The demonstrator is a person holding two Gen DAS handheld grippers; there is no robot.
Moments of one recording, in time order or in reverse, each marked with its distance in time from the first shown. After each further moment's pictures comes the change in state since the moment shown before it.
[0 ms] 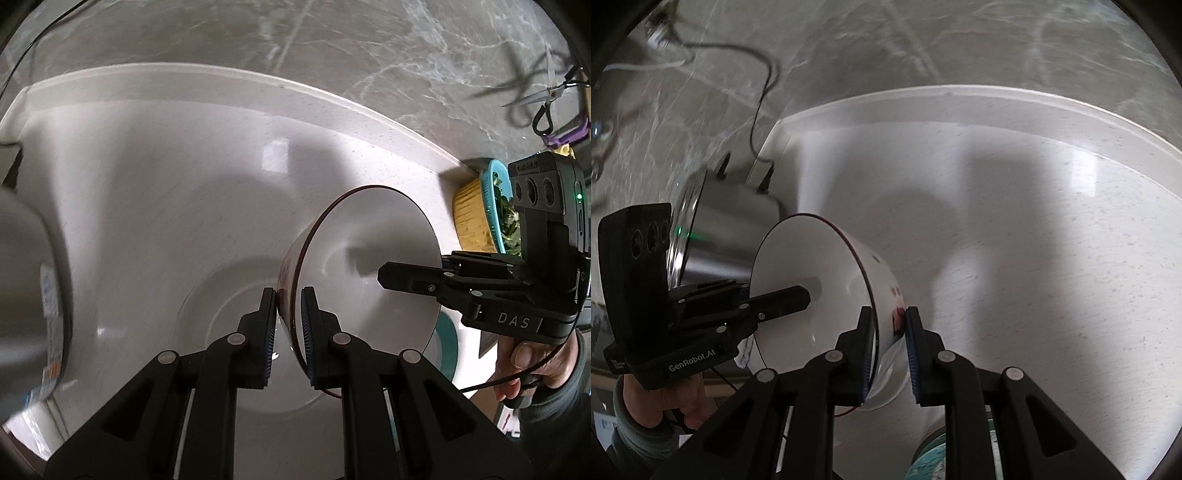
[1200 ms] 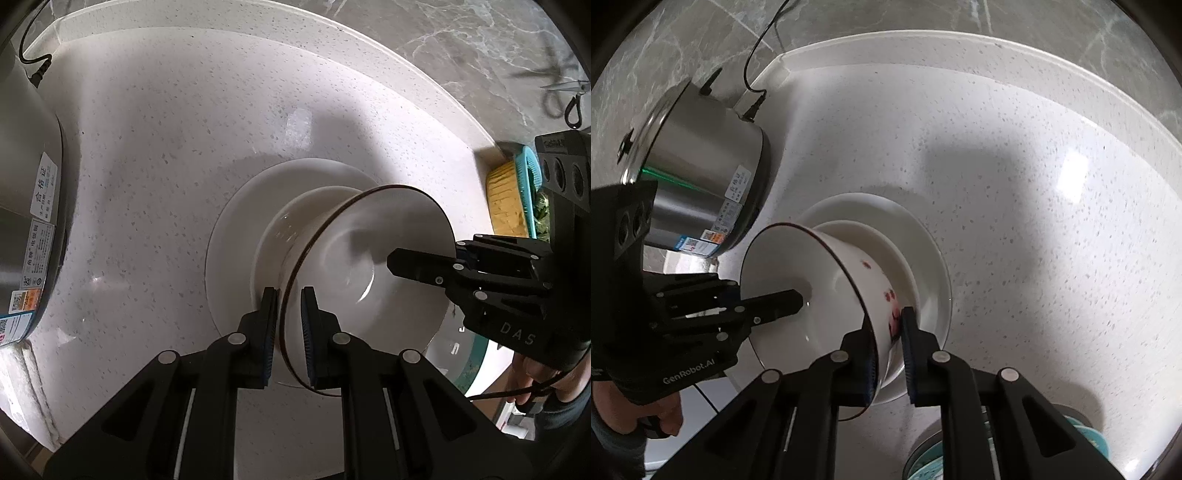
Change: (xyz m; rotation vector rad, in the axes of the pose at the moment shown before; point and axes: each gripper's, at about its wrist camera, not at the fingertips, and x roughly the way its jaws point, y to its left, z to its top) left arm 0.050 0.043 -0.056 -0.086 0.087 0.046; right arm 0.067 0.040 -0.013 -0.135 0.113 -0.163
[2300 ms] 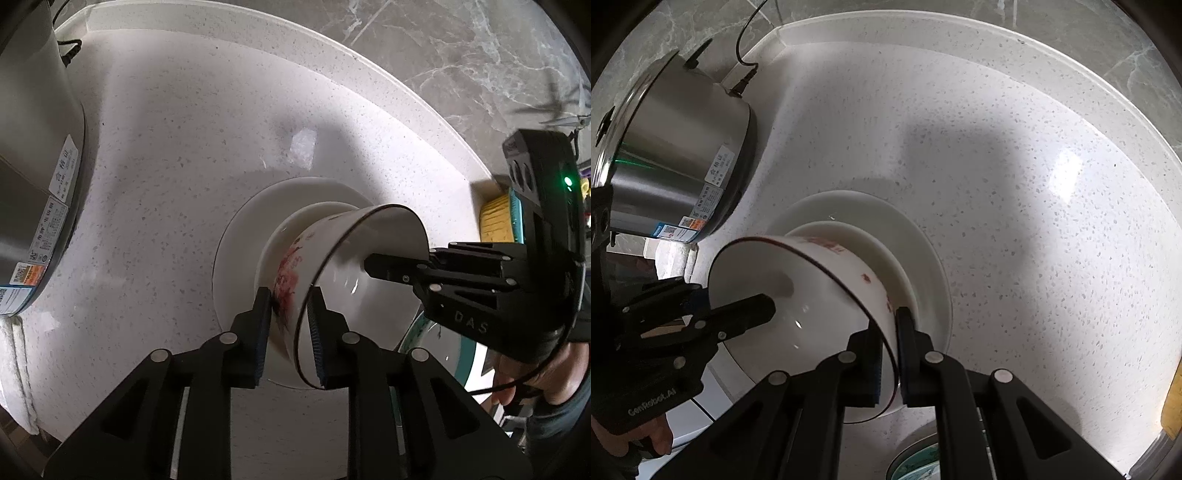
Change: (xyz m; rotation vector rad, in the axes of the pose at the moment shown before) left arm -0.023 0.006 -0.015 -0.095 -0.086 -0.025; right arm 0.016 0.009 0.020 -0.049 0.096 -0.068
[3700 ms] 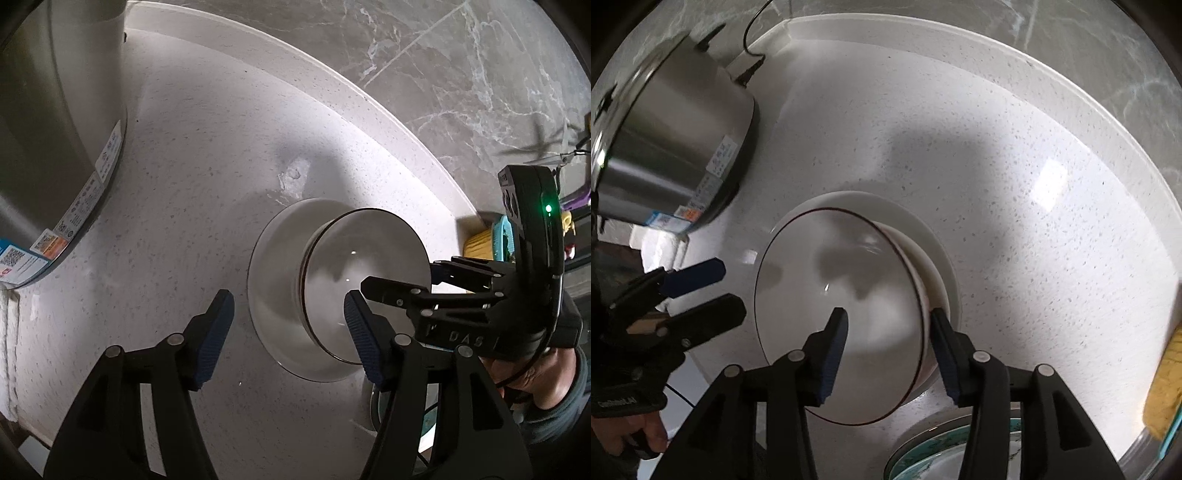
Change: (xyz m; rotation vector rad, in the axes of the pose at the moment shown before) left arm -0.029 0.038 -0.027 -0.103 -0.122 -0.081; right arm -0.006 0.027 -0.002 -0.061 -0.005 -0.110
